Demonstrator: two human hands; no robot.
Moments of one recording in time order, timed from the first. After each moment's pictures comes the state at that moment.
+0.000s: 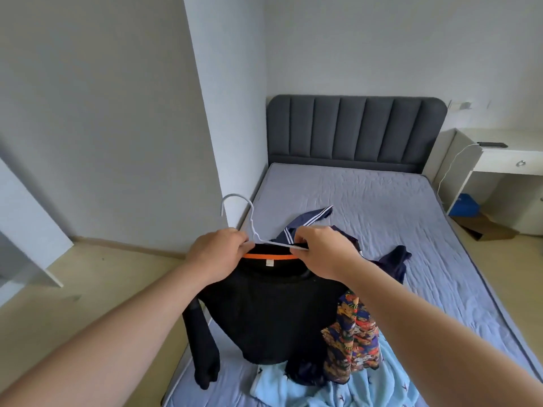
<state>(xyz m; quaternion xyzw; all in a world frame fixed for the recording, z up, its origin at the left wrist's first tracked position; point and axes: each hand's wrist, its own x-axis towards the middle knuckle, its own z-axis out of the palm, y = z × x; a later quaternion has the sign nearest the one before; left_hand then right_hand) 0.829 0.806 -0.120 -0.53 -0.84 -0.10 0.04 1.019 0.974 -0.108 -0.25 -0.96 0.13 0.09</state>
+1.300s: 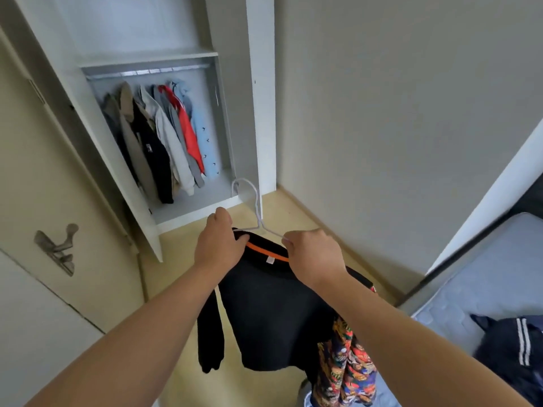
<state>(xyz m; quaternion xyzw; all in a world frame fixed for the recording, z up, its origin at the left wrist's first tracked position) 0.588 0.336 -0.146 0.06 -0.95 -0.26 0.15 0.635 0.537 -0.109 0.09 -0.99 0.11 0.06</state>
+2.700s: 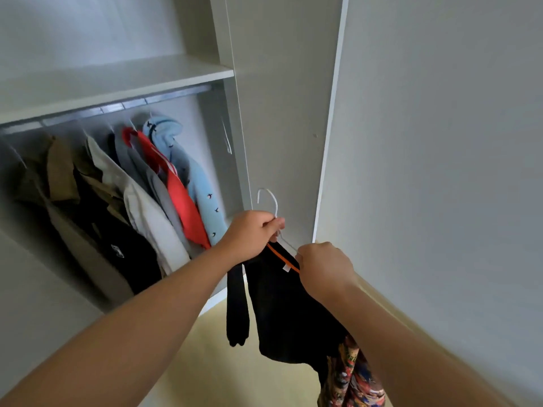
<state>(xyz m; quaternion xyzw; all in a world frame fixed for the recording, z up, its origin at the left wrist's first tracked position) -0.269 0.085 -0.124 -0.16 -0.89 -0.43 -0.04 -0.177 0.246 -0.123 -0.03 -0.99 0.11 -0.04</state>
